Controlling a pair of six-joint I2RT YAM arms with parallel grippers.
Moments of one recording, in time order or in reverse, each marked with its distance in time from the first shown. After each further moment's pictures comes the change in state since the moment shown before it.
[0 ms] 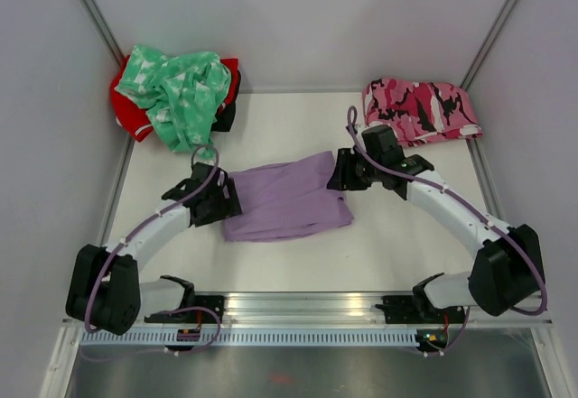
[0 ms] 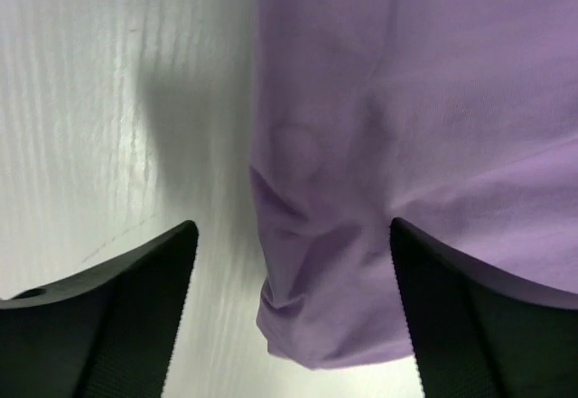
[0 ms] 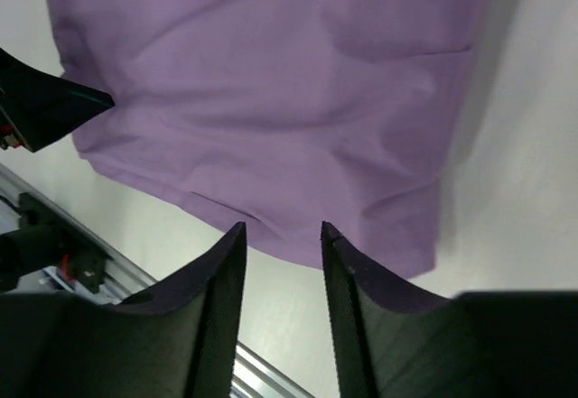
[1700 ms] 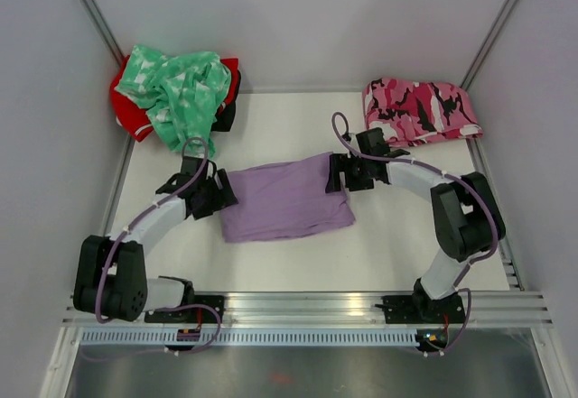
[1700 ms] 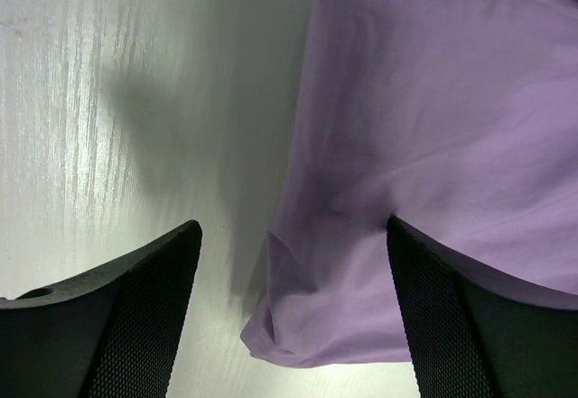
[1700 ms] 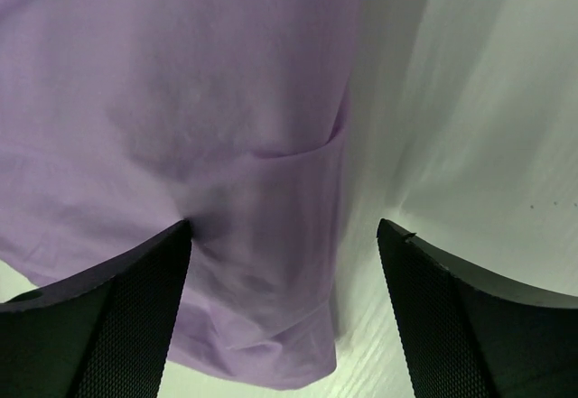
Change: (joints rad) left arm 0.125 0.057 0.062 0.031 0.101 -0.008; right arm -0.085 0.363 -0.002 0.179 -0.023 -0.147
